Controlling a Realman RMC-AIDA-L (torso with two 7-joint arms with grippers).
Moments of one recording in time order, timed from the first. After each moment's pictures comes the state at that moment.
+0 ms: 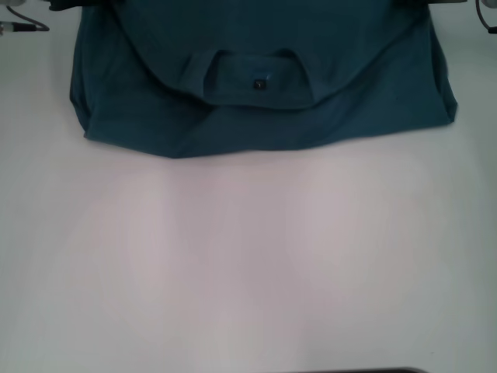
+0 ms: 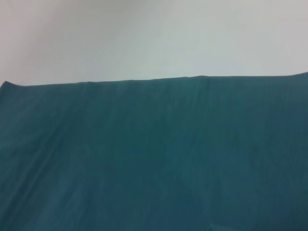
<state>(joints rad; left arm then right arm) -0.90 -1.96 -2.29 -0.63 -0.76 0.99 -2.64 0.88 1.97 -0.78 -0.54 -2.47 -0.81 2.40</state>
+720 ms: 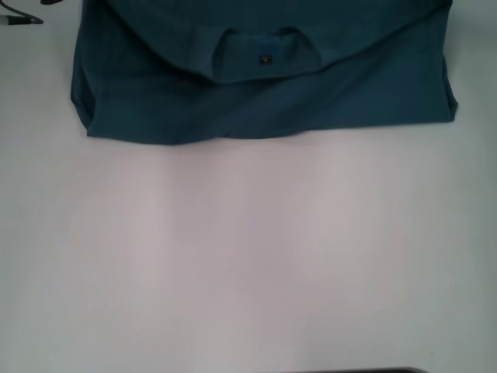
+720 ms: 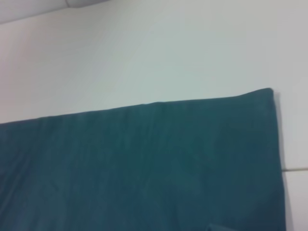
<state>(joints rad) -0.89 -1.95 -2.29 -0.63 -0.75 0.95 -2.69 0.85 1.96 -0.75 -0.55 -2.46 -0.74 2.45</state>
